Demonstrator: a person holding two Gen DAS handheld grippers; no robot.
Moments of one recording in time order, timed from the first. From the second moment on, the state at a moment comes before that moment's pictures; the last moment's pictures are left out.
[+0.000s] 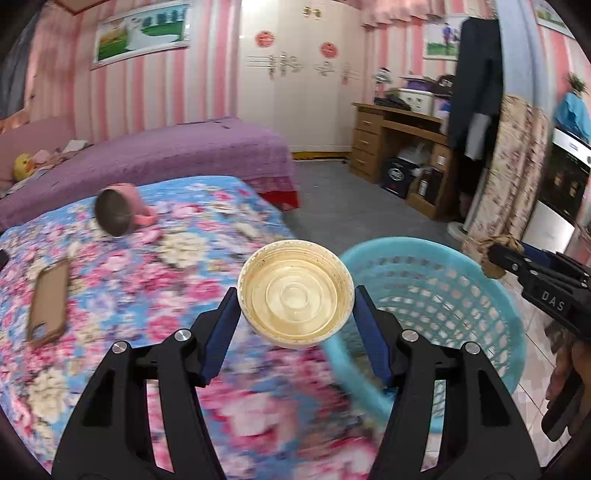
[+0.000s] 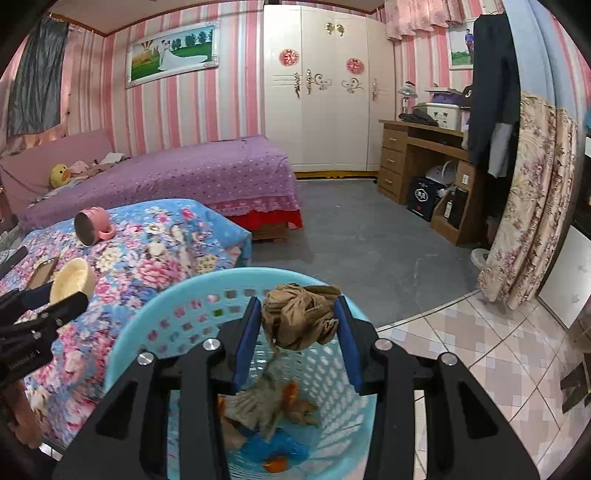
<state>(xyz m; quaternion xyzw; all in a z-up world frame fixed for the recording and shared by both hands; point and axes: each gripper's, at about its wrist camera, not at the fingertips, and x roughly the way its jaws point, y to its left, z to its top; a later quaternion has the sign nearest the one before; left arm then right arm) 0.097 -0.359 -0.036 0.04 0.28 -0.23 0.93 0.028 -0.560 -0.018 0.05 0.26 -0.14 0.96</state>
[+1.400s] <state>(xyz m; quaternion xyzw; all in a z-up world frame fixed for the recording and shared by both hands) 0.075 -0.223 0.001 0.03 0.25 -0.11 0.96 0.037 -0.487 0.015 0.06 0.23 -0.13 0.96</state>
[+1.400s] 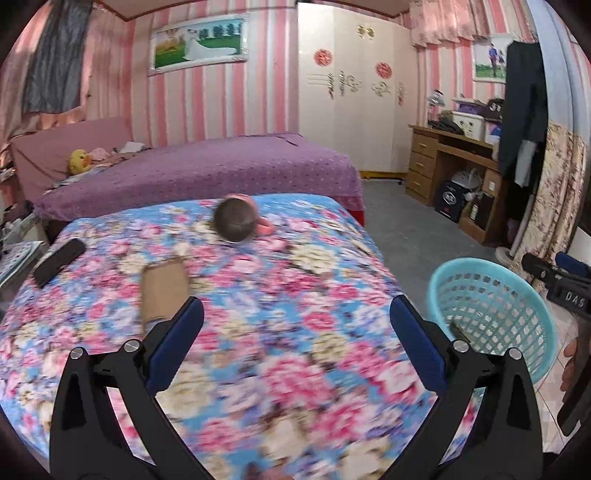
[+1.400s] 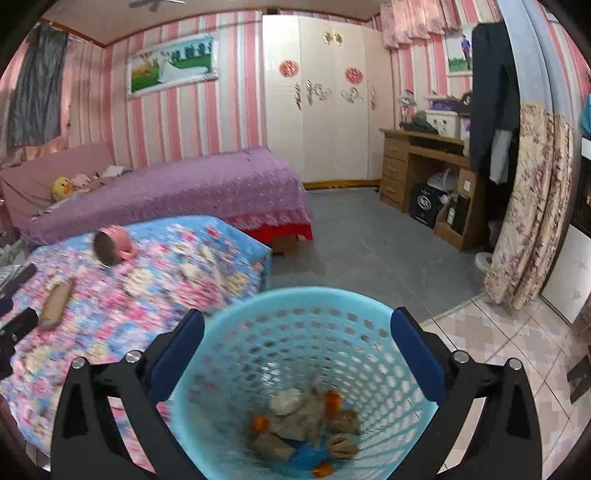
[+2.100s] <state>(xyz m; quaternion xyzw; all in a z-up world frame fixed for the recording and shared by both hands) -0.002 -0.074 0.002 0.01 0.21 -0.02 0.98 -0.003 -0.288 0.028 0.00 0.20 -0.04 0.98</state>
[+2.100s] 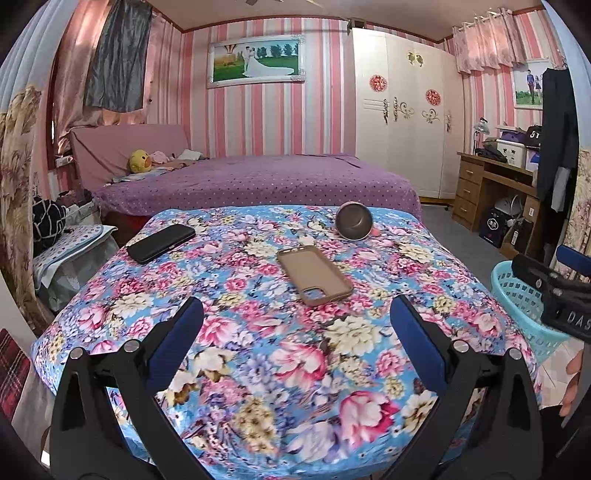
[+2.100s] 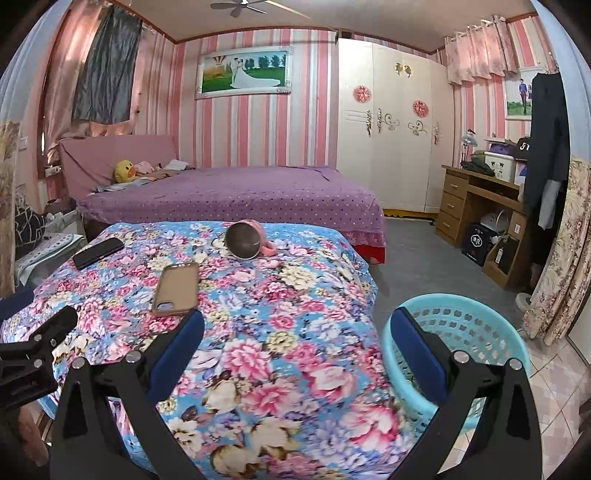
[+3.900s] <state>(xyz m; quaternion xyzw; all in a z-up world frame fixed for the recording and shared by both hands) 0.009 -0.060 -0.004 0.00 0.20 0.00 0.98 0.003 -0.271 0.015 -0.03 0.18 -0.05 0.98</state>
